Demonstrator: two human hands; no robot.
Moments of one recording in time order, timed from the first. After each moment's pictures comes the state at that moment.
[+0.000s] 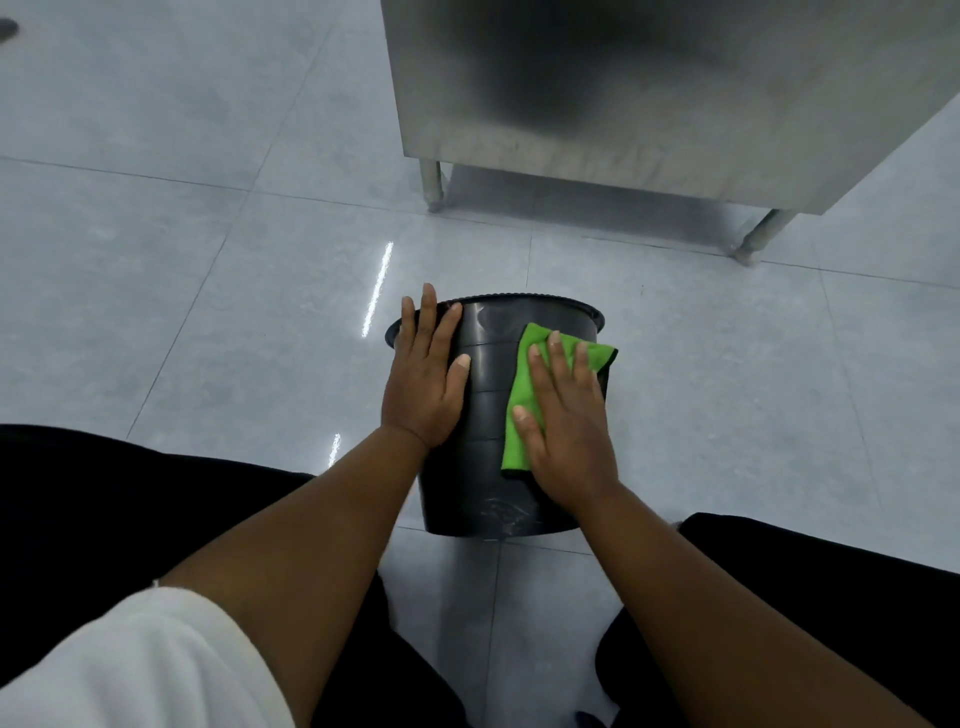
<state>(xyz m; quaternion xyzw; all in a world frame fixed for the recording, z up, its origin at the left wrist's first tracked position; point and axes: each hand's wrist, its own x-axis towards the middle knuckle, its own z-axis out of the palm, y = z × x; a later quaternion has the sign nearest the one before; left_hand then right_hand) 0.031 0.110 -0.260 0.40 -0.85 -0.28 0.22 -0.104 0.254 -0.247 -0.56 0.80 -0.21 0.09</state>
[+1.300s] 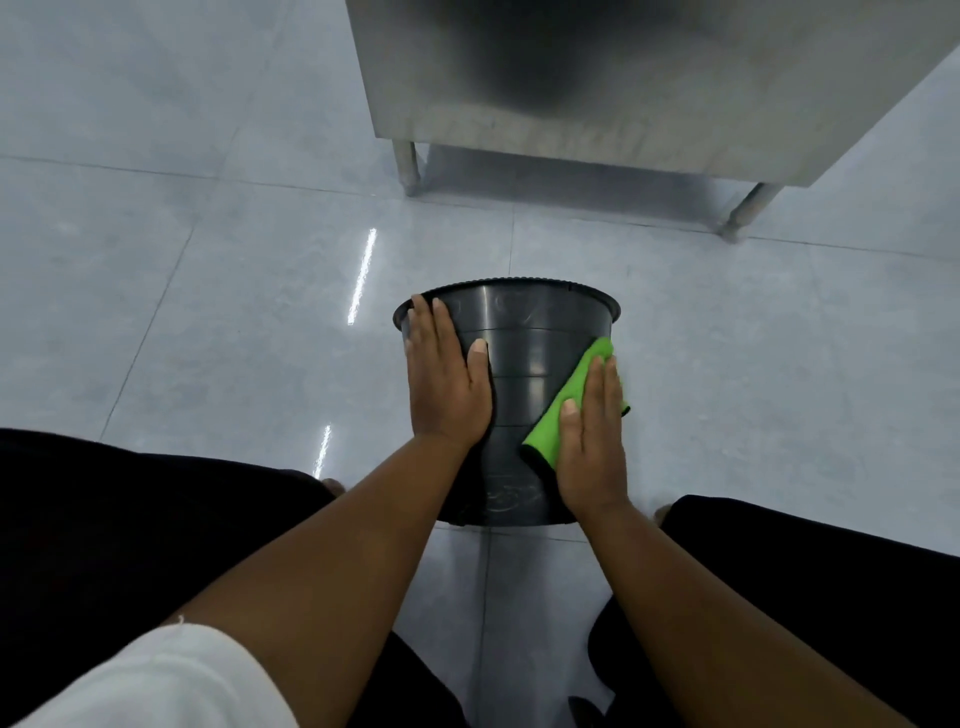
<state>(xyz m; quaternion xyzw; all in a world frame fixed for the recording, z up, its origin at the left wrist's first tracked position) -0.016 0.147 -0.263 0.49 -0.77 -0.32 0.25 -0.113 0.283 -0.267 -0.34 0.84 -0.39 0.18</state>
